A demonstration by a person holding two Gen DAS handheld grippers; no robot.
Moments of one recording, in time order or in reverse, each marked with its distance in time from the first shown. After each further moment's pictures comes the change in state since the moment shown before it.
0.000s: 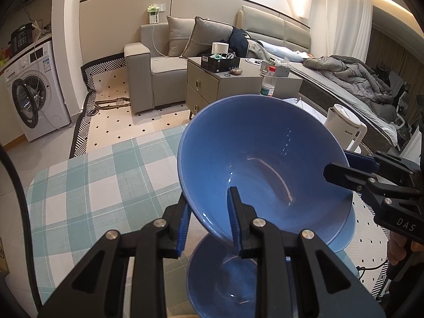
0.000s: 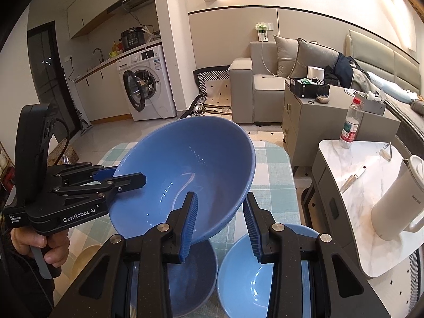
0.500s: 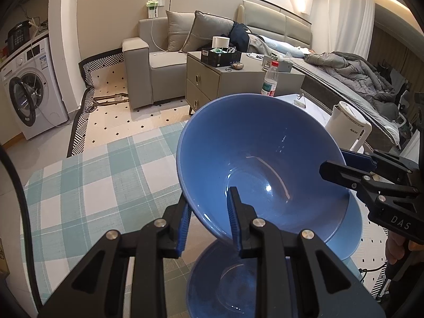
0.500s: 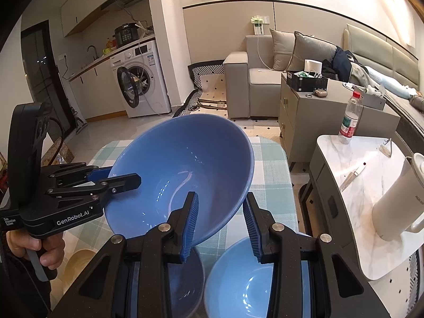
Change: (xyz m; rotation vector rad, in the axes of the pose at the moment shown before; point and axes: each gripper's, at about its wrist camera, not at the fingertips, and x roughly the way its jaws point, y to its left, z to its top) left arm 0.024 0.002 0.010 -0.002 0.030 -0.002; right arm 0.030 -0.015 0.006 0.014 0.031 -0.016
